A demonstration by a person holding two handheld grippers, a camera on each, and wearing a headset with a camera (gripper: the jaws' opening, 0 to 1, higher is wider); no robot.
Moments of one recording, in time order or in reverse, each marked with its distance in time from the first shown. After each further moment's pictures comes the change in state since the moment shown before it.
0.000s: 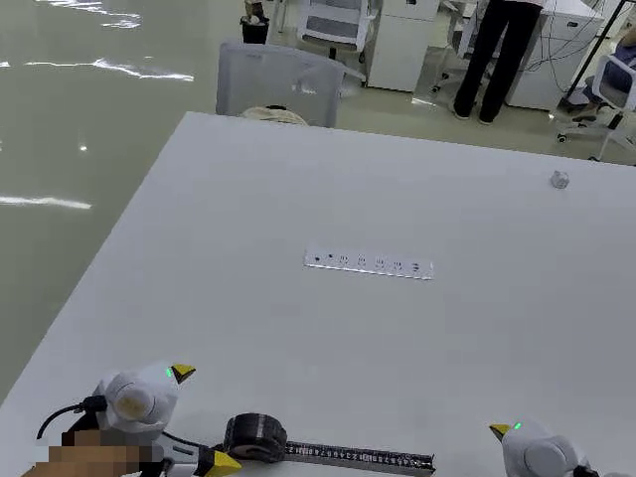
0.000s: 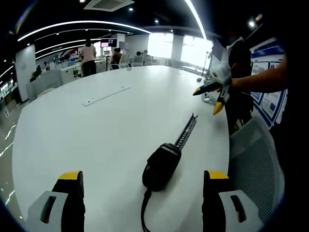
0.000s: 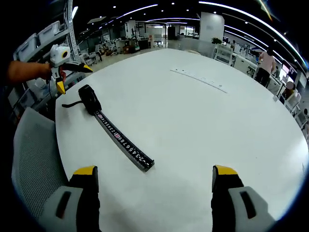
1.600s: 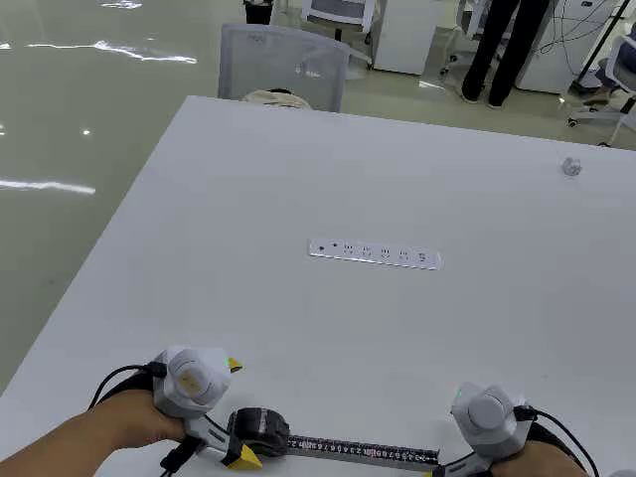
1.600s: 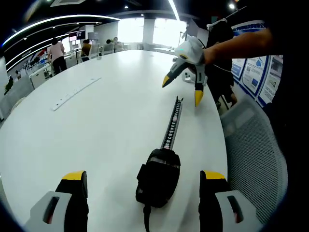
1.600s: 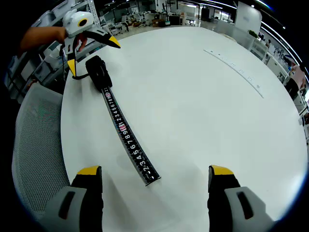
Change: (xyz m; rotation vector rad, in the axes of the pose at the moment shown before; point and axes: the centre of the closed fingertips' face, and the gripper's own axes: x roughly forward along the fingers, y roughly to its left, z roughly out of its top) left arm 0.055 -0.018 0.009 0.182 0.134 -0.187; right arm 0.054 0.011 0.005 -0.196 0.240 0.189
